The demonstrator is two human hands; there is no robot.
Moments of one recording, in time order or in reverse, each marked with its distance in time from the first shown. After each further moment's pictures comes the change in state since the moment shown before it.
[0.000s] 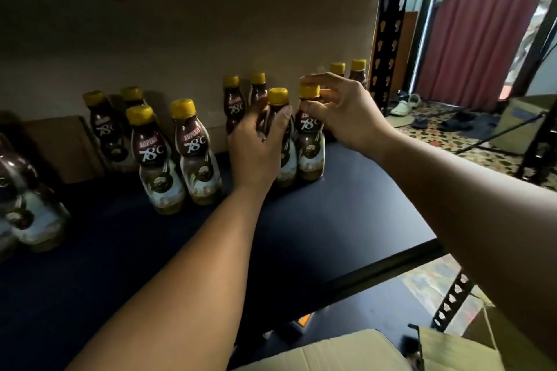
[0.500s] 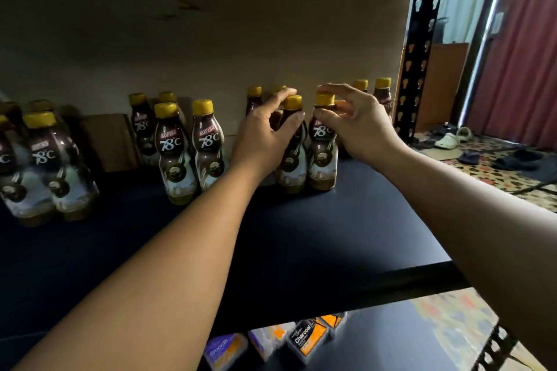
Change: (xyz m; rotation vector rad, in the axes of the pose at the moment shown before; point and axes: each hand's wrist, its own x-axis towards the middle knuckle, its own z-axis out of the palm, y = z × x) left_hand 0.013 0.022 -0.014 0.273 -0.138 0.046; right_hand -0.002 0.013 -0.001 0.100 -0.013 -0.116
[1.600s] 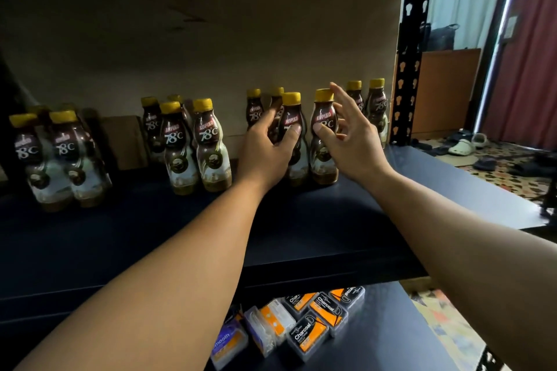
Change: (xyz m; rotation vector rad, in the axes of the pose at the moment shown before) left_hand -0.034 0.006 0.021 -0.041 0.074 -0.104; right_hand -0.032 0.034 0.006 -0.005 0.091 -0.140
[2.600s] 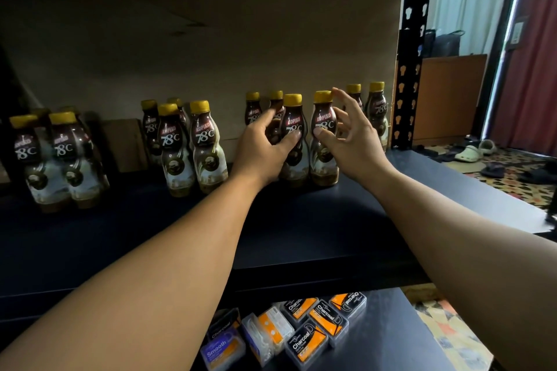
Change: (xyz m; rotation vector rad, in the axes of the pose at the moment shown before) left_hand 0.008 0.002 0.001 0.034 -0.015 -0.004; right_hand 0.003 0.000 -0.007 0.073 -0.030 0.091
